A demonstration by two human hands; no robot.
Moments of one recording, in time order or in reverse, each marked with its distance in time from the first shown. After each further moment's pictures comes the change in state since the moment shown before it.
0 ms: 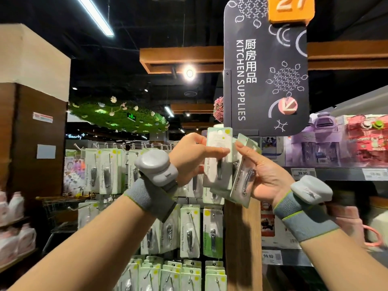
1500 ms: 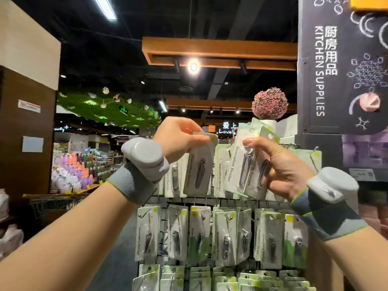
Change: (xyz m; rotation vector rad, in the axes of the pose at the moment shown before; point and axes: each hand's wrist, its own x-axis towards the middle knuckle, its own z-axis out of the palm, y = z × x) left_hand 0.004 -0.038 -0.234 0.376 0.235 0.235; right_hand 0.071 0.099 0.147 -0.279 0.230 -0.256
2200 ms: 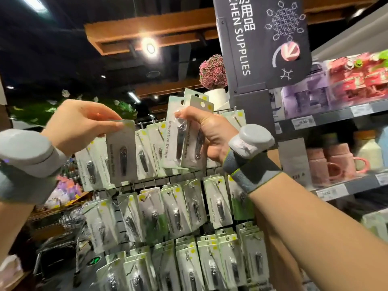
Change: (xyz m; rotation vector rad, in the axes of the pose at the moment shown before) left_hand -0.004 0.019 0.004 0.435 0.054 0.134; right_hand -0.001 -0.008 -0.033 0.074 0.010 -0.003
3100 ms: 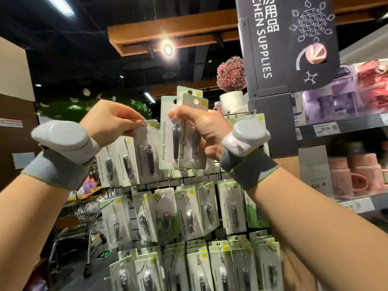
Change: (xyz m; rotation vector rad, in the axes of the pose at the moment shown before) left_hand 0.005 0.003 0.004 -0.041 -0.064 -0.120; right_hand 0.008 0.003 0.029 -0.148 -0.098 -0.037
